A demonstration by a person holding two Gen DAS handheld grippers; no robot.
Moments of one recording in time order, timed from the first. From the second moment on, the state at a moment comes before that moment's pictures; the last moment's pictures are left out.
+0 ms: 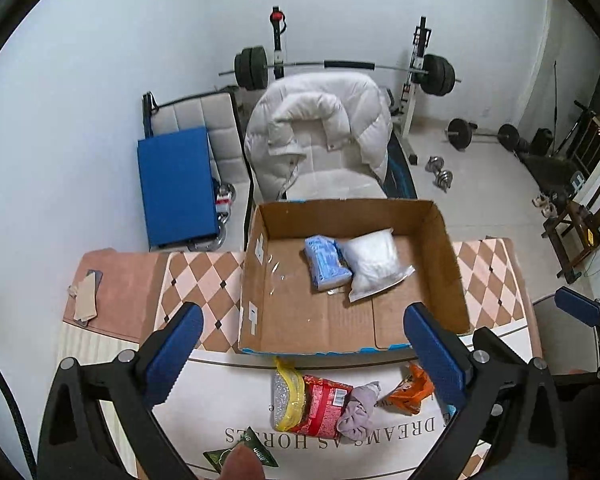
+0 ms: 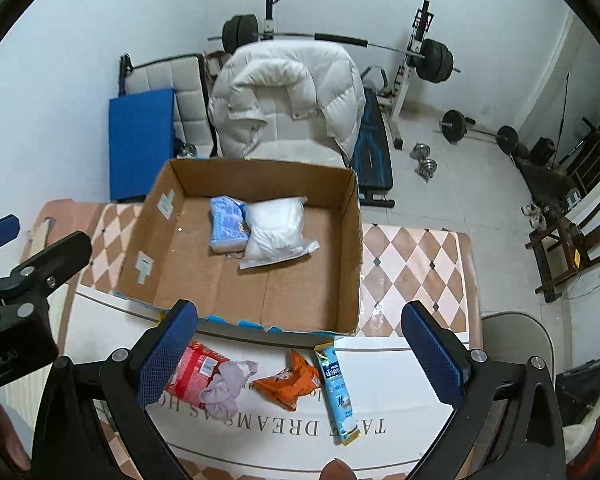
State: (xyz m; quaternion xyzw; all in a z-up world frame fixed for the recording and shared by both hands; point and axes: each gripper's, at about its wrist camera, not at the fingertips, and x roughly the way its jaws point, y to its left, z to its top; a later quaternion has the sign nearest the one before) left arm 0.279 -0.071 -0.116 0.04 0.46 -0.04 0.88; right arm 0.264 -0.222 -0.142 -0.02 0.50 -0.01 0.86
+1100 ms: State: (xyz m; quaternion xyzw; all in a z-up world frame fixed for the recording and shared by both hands) left arm 0.212 0.020 -0.439 0.10 0.77 -0.06 0.63; right arm 0.222 -0.289 -0.360 0.05 0.71 -0.04 0.70
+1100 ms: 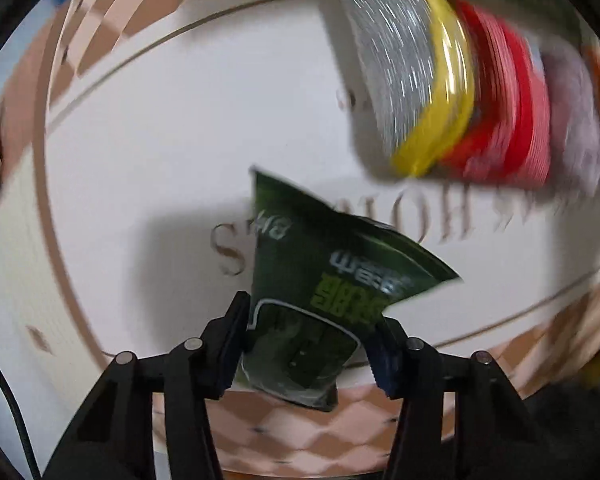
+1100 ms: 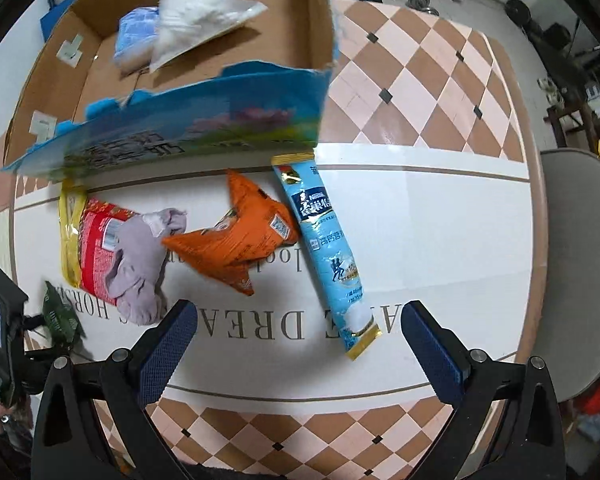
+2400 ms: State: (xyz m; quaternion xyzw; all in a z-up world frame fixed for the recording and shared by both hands) left arm 0.149 -0.016 -0.419 0.01 0.76 -0.01 0.65; right arm 0.166 -0.230 -0.443 0.04 0.79 -0.03 0.61
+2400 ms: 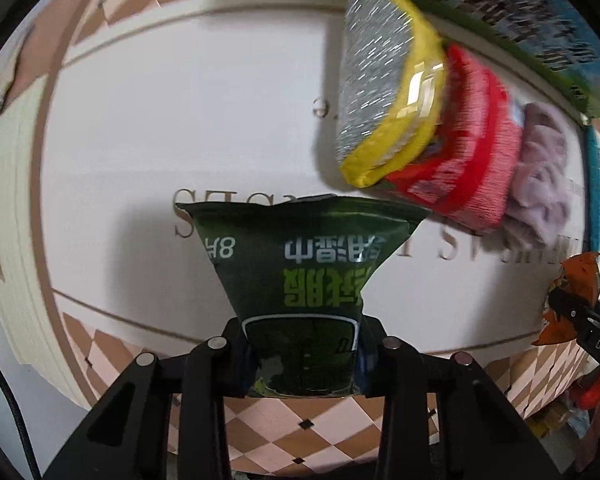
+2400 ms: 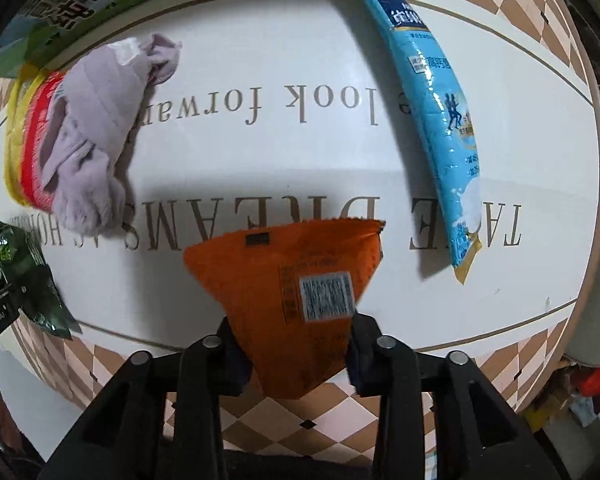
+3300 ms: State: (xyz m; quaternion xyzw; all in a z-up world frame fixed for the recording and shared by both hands) left arm 0.438 -0.064 -0.329 0.05 0.74 -0.08 0.66; right arm 0.396 -0.185 -0.304 0.12 0.69 0.09 0.71
